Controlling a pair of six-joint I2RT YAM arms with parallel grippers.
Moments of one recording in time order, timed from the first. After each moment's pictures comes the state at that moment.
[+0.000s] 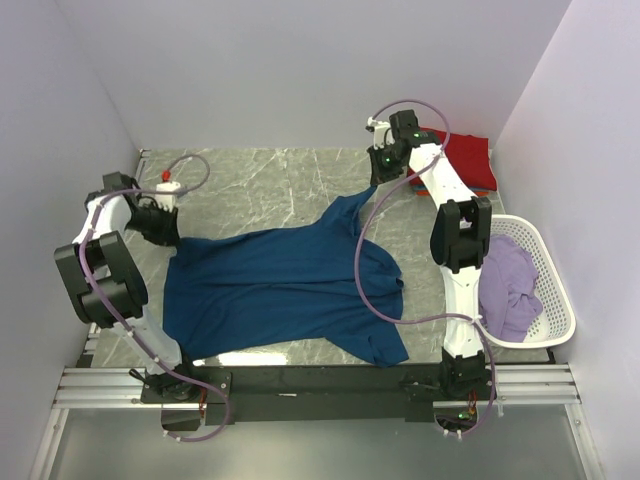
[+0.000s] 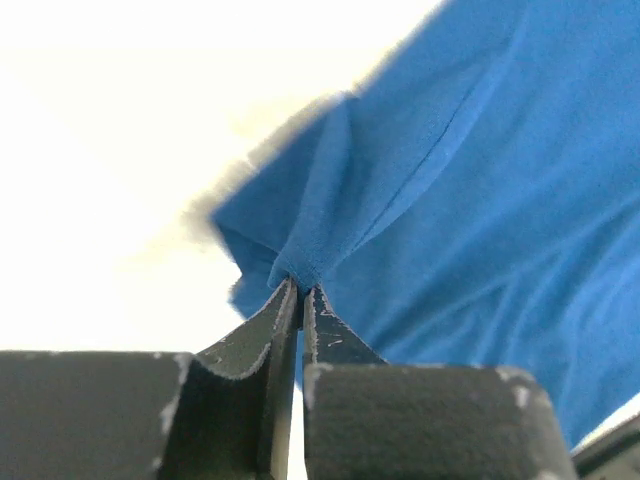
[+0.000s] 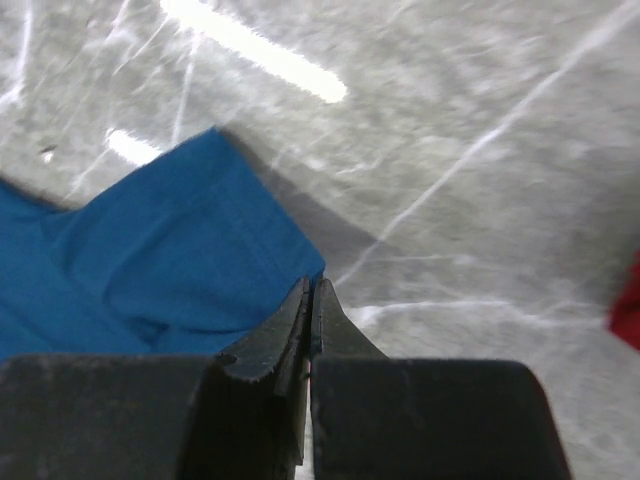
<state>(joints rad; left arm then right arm) 0.37 1.75 1.28 -0.86 0.55 0.77 0.19 2.31 2.17 -0.86 -0.32 -0.16</state>
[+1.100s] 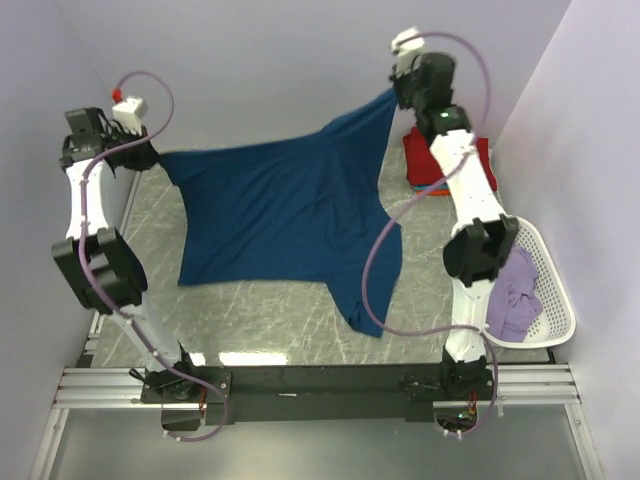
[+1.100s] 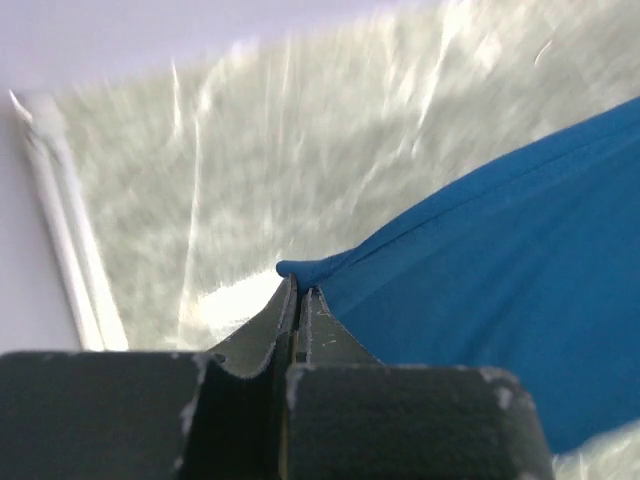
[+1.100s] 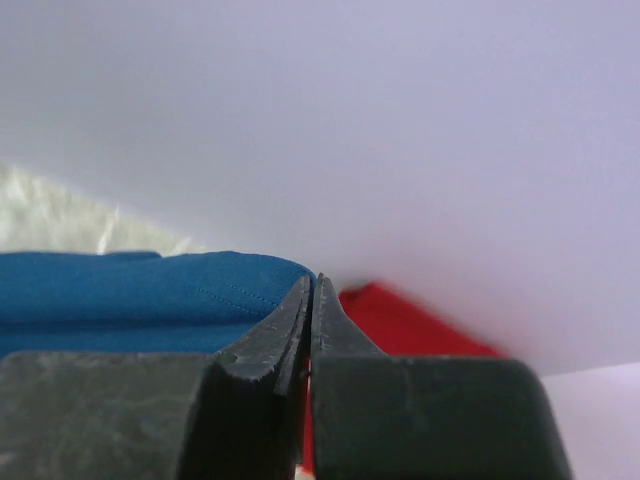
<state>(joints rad) 0.37 1.90 1.81 -0.61 0.62 0.34 0.19 2.14 2.31 -0.40 -0.03 -0.34</state>
